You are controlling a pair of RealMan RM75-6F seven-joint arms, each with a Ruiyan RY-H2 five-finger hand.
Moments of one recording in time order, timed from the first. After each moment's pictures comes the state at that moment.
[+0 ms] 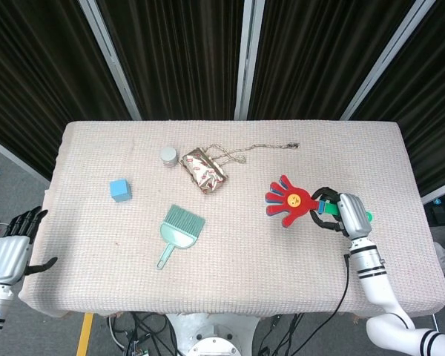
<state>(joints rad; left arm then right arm) -0.14 -1.19 -0.03 -1.47 1.45 1.37 -0.12 0.42 -1.40 0.24 -1.48 -1.33 1.15 0.27</state>
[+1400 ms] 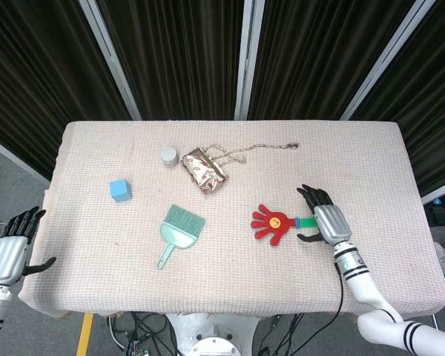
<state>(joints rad) -0.13 -1.19 -0.03 -1.45 1.46 1.38 -0.14 0.48 -1.49 0.14 -1.33 -1.36 1.08 0.15</state>
